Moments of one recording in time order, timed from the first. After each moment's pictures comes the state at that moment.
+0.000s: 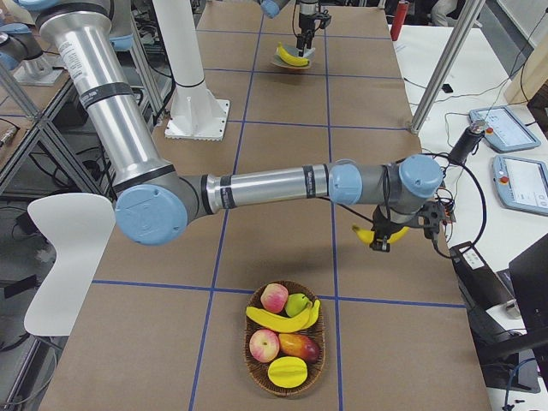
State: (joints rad) left arm -0.84 -2.00 -1.93 -1.57 -2.18 -0.67; right arm 1.39 -1.07 1.37 -1.68 2.47 0.42
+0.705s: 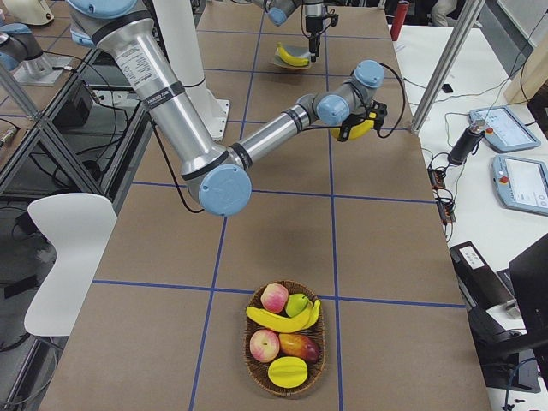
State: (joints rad) left arm -0.83 -2.07 -1.78 -2.00 -2.18 -1.06; right arm 1.01 -1.01 1.66 -1.49 2.47 1.12
